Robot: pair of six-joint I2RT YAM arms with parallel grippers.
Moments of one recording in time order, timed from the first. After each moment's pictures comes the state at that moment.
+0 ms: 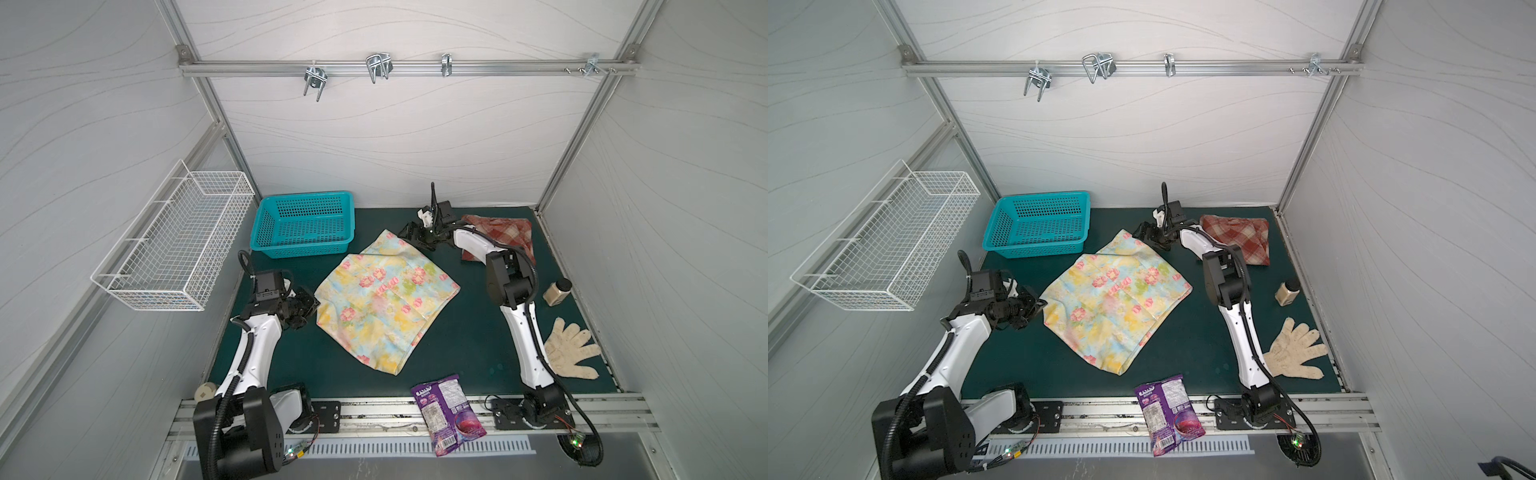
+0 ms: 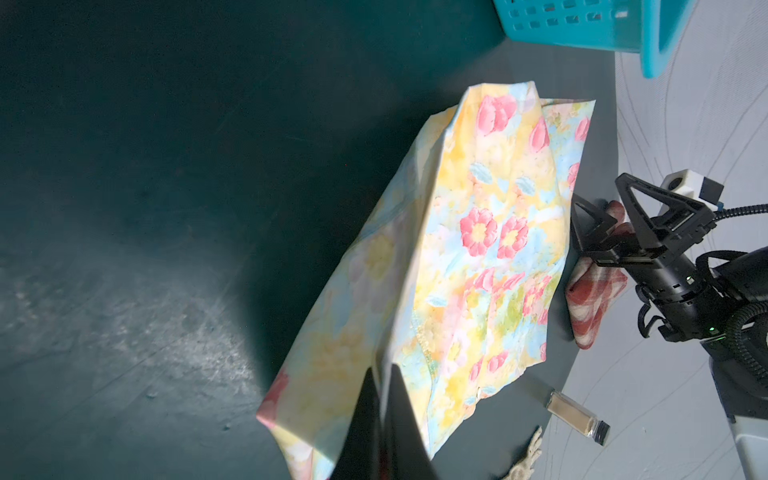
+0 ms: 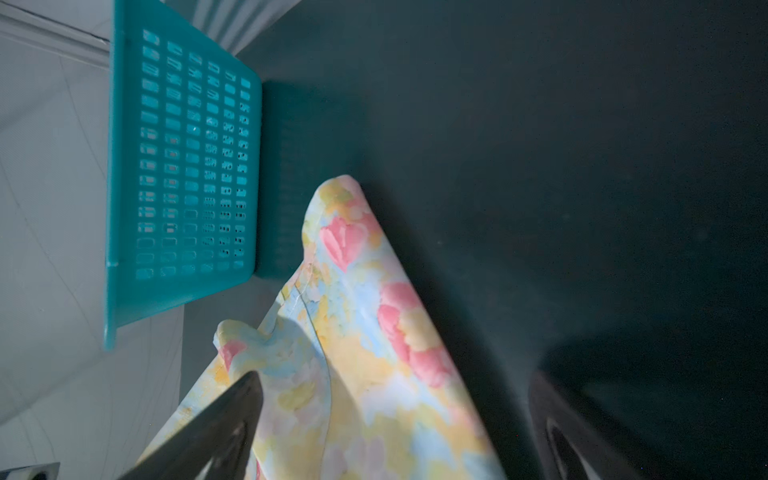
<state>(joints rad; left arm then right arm) 0.25 1.09 0.66 -0.62 0.46 -0.65 0.40 2.49 2.04 -0.37 -0.56 0.53</state>
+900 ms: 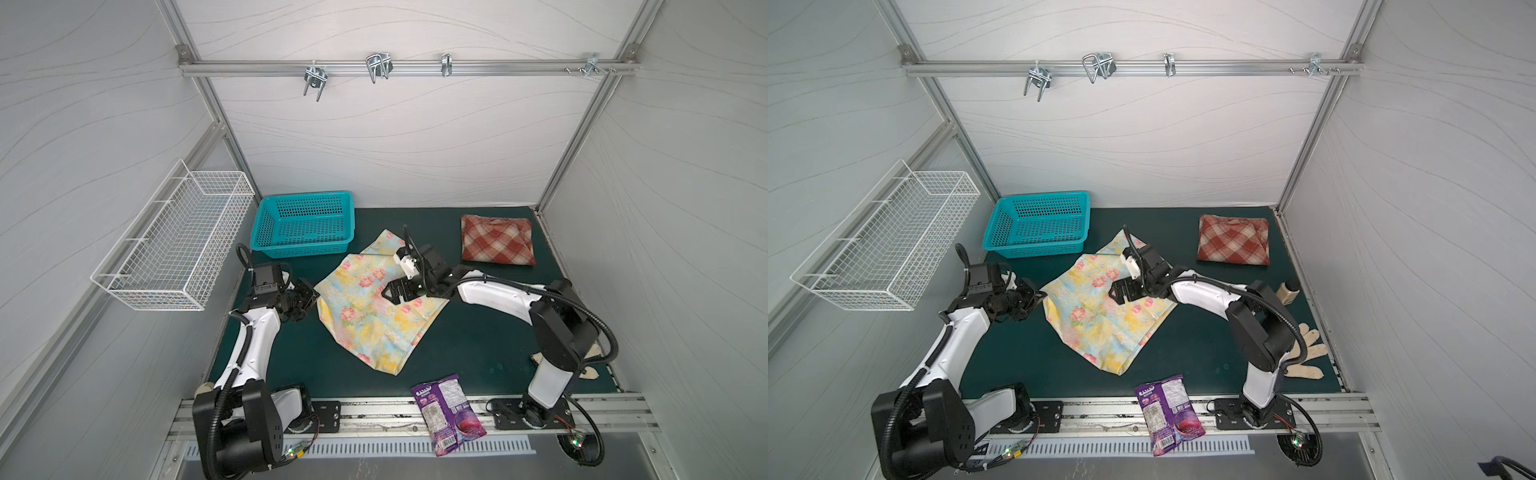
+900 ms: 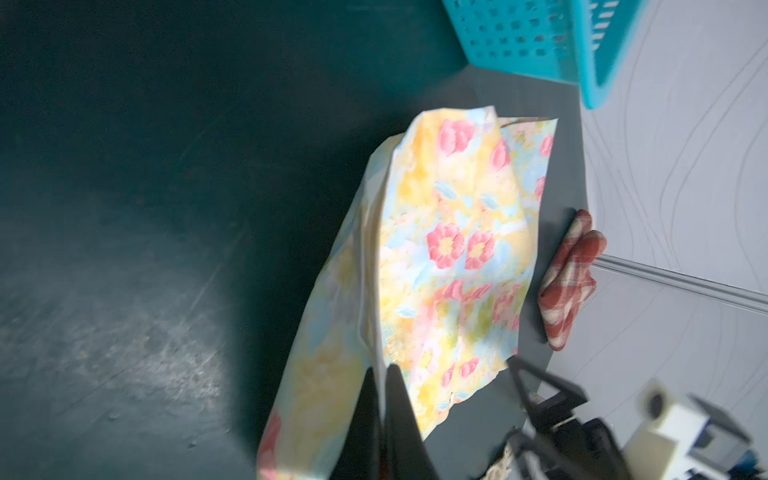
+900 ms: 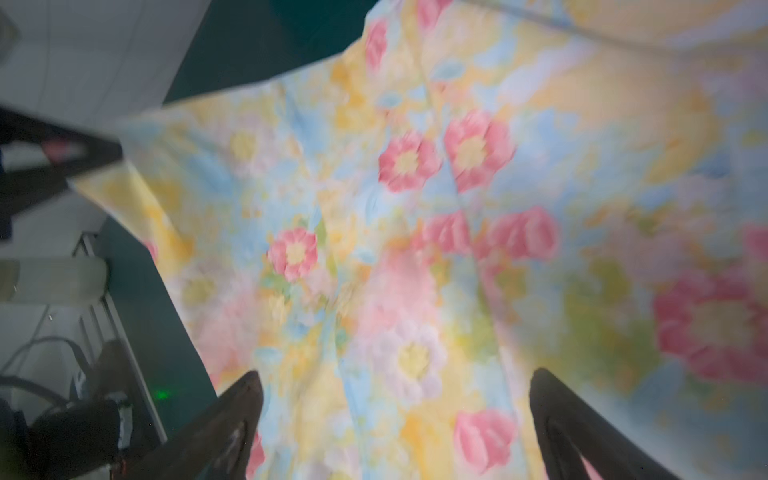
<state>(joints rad) 0.25 1.15 0.76 -0.60 0.49 -0.69 0.86 1.74 1.12 -0.20 -0.26 0.32</state>
